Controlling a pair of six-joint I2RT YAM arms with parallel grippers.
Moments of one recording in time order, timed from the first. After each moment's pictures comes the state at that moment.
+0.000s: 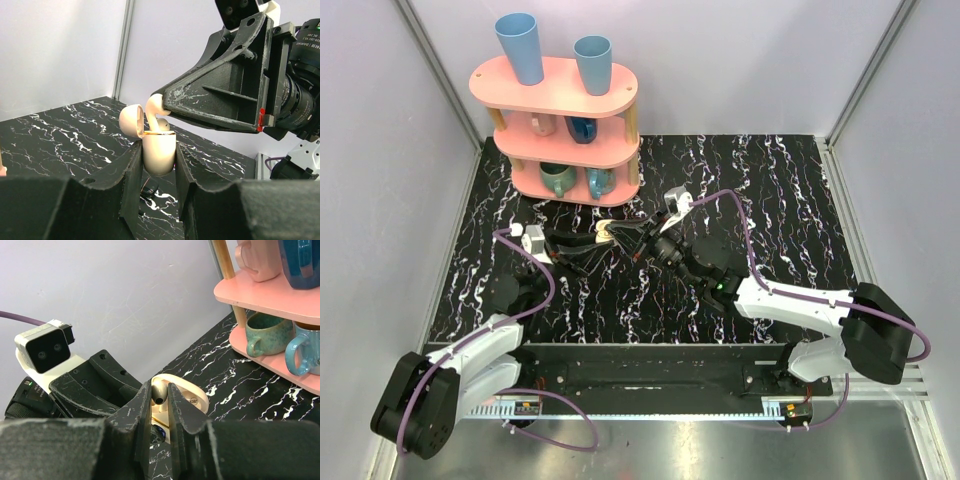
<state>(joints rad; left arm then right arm) -0.39 0.94 0.18 1.27 0.54 -0.54 1.03 1.35 0.79 0.82 0.12 0.46</state>
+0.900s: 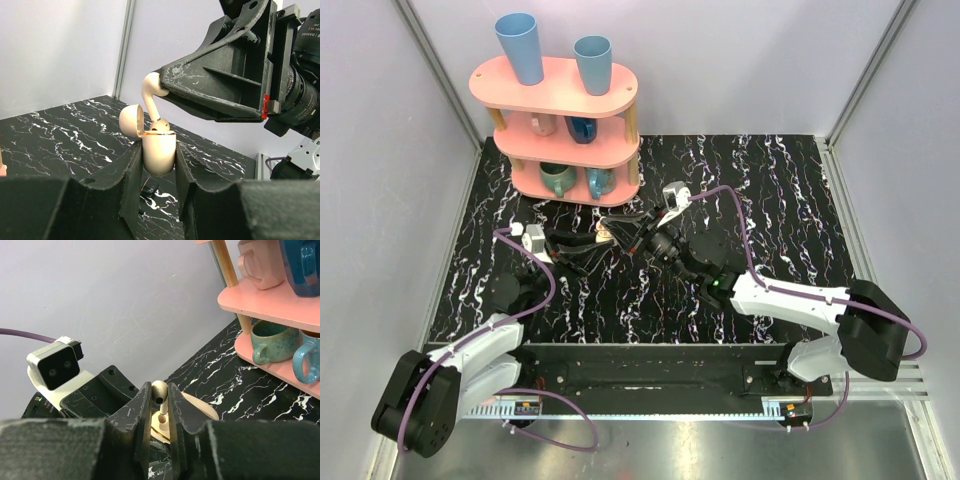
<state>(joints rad) -0.39 0.95 0.18 1.28 0.54 -0.55 1.03 1.38 0.84 0.82 0.14 0.48</state>
